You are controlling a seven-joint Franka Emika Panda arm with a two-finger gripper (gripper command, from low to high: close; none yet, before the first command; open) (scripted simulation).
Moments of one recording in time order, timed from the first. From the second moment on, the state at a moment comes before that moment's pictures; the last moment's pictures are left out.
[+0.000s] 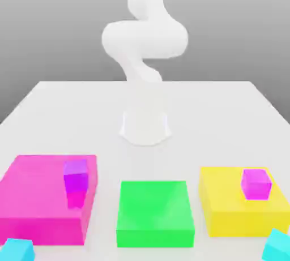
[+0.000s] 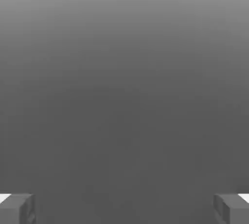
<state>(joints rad) 0.02 -0.71 -0.05 -2.29 0.02 2.32 0.76</state>
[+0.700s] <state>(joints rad) 0.01 0.06 -0.31 -2.20 0.30 2.46 0.34</state>
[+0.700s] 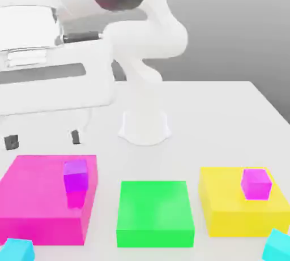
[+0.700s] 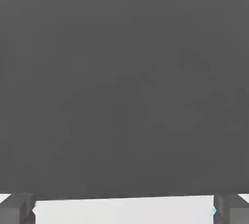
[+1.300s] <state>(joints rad) -0.15 0.59 -0.29 -2.13 0.36 2.67 0.17</state>
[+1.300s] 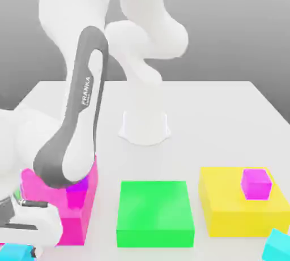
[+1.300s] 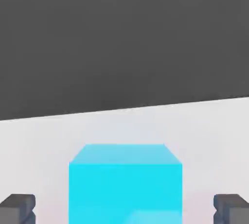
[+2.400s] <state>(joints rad) -0.14 -0.32 -0.28 -2.68 -0.12 2.37 1.06</state>
